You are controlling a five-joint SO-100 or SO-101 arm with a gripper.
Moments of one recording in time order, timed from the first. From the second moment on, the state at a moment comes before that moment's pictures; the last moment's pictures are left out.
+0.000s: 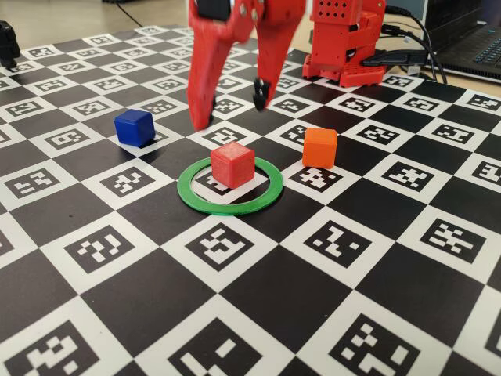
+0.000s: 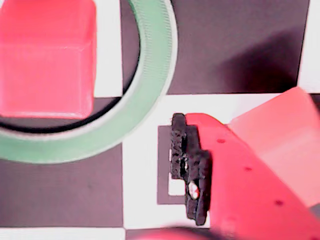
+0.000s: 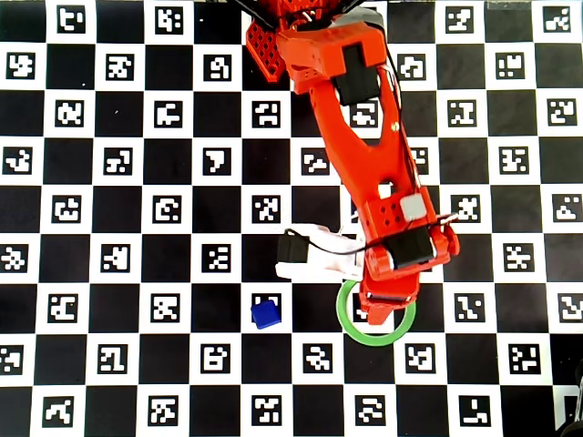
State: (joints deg) arm -12.9 64.2 58.9 91.1 12.8
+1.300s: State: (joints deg) arm 7.9 57.8 39.6 99.2 -27.6
